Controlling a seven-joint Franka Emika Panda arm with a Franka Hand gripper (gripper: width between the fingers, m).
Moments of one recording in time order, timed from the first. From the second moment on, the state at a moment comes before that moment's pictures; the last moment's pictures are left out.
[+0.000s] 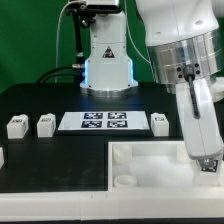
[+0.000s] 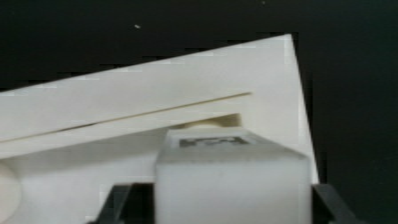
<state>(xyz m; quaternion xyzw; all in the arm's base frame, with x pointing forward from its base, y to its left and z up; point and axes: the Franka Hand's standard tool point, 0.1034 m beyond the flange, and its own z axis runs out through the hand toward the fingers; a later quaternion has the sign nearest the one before) 0.628 0.112 0.065 -0.63 0.77 0.07 0.11</state>
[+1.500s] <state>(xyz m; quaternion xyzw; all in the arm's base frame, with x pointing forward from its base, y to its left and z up) 0.623 0.112 0.060 -0.98 0.19 -0.03 0.07</state>
